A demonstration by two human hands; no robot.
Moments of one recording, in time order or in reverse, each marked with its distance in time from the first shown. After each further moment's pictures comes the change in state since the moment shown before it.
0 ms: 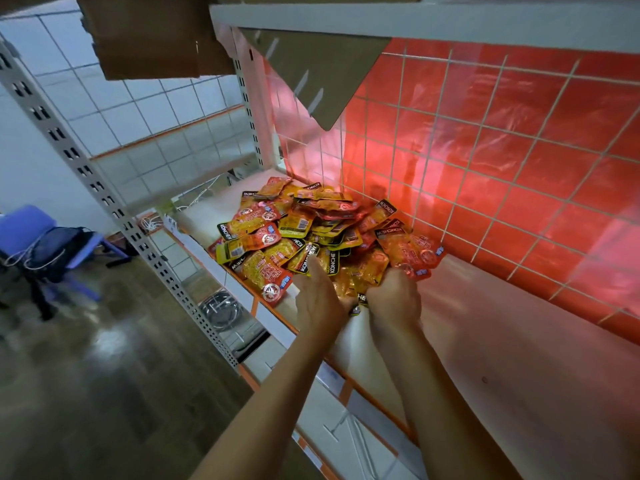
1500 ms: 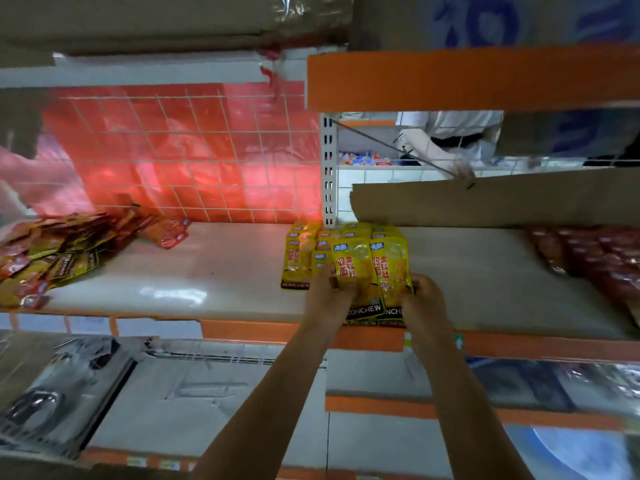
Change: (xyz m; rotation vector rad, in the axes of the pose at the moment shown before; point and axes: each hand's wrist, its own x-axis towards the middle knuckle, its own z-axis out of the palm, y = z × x) left_hand -0.384 0.162 0.134 -0.644 -0.687 0.347; right_hand -0.295 0.324 -0.275 0.608 0.642 0.226
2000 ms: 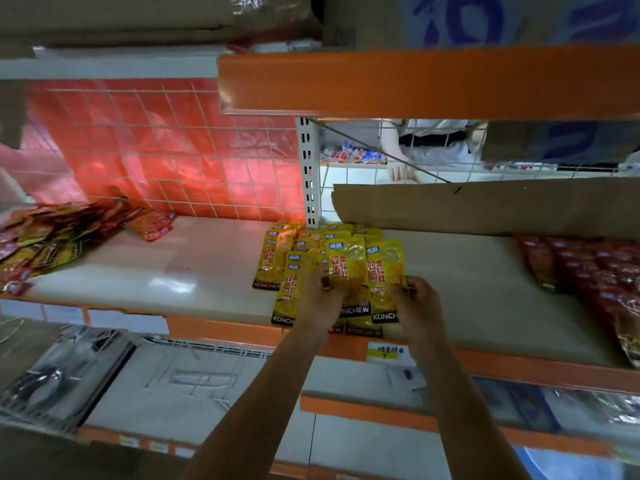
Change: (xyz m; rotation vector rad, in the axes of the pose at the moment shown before) left_hand 0.010 0.007 0.056 0.062 0.098 -0.034; right_hand 0.041 0.012 -0.046 -0.014 -0.063 -0.018
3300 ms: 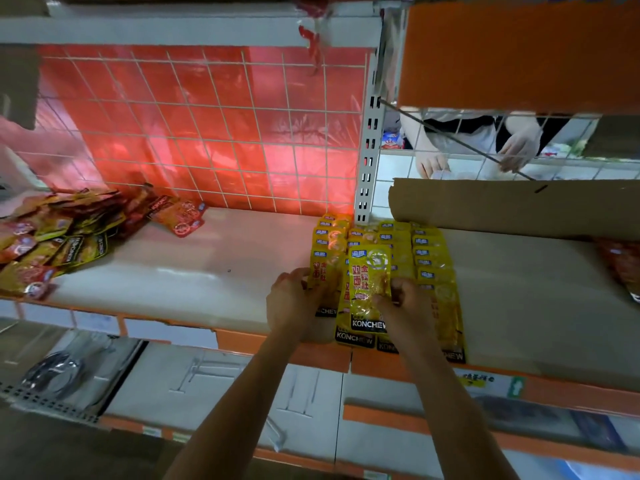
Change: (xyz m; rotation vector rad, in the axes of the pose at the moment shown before) left_hand 0.082 -0.062 -0.132 0.655 0.193 0.151; right_hand -0.024 -0.030 0.121 -0.055 -0.158 -0.023
